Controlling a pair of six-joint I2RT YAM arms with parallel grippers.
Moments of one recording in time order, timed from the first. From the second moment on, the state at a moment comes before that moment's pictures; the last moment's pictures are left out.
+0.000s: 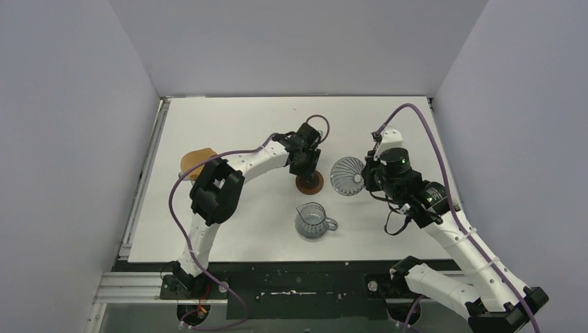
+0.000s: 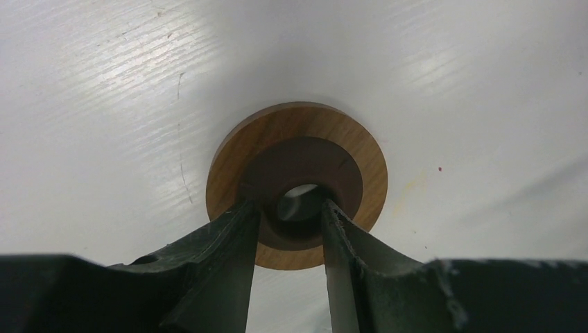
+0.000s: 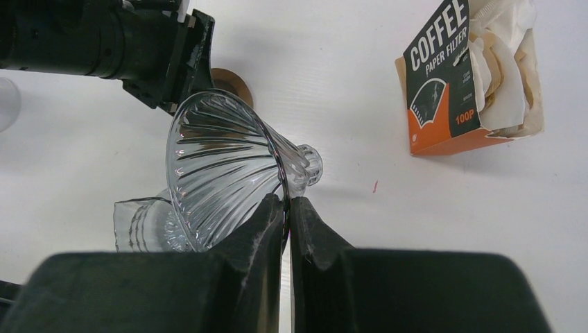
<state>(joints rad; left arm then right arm) -0.73 2.15 1.70 -0.60 0.02 -0.41 0.56 0.91 1.04 -0.73 0.24 0.27</state>
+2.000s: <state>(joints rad) -0.68 2.00 1.67 -0.69 -0.13 -0.33 0.27 1.02 0.89 -0.56 -0.04 0.44</state>
